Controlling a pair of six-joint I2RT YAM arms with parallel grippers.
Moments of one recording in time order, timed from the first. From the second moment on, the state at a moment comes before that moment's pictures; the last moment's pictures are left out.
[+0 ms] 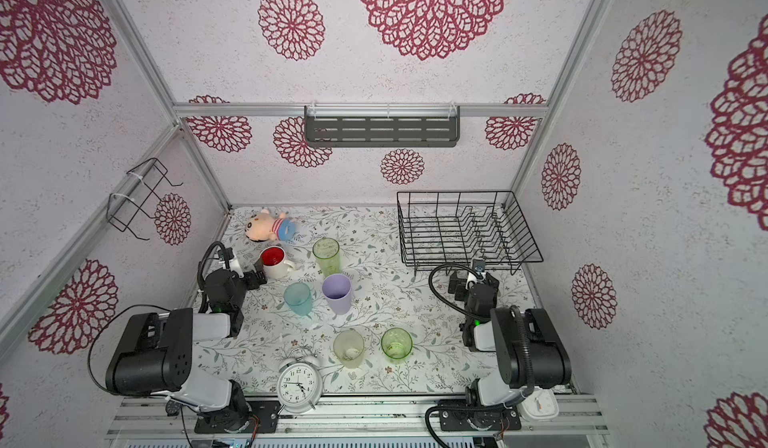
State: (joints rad) left arm 0.14 1.55 0.40 0.88 -0.04 -0.05; right arm 0.03 1.54 0.25 1.04 0.17 -0.01
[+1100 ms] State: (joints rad) left arm 0.15 1.55 0.41 0.87 -0.05 -0.06; right arm 0.02 1.54 0.25 1.04 0.17 -0.01
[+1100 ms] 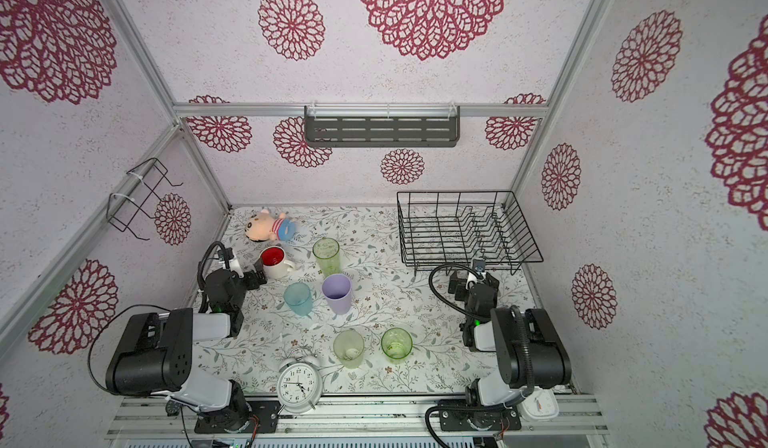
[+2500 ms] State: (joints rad) left arm 0.10 1.13 0.97 -0.68 0.24 -0.41; right arm 0.45 1.92 1.60 -0.60 0.14 0.35
